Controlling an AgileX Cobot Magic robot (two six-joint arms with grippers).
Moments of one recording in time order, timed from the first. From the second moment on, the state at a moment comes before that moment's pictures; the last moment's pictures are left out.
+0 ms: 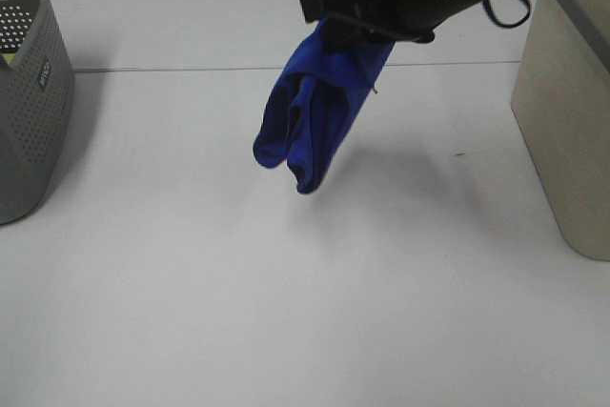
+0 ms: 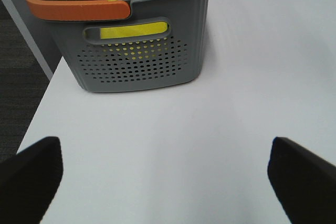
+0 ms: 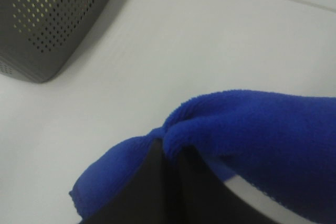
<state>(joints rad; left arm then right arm) 0.12 -0.01 -0.50 -0.01 1.05 0.08 0.53 1.59 -1.18 0.50 0.40 -0.42</state>
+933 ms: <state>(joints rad) 0.12 -0.01 -0.50 -0.01 1.05 0.08 -0.33 1.33 -1.18 0.55 0.45 -0.32</state>
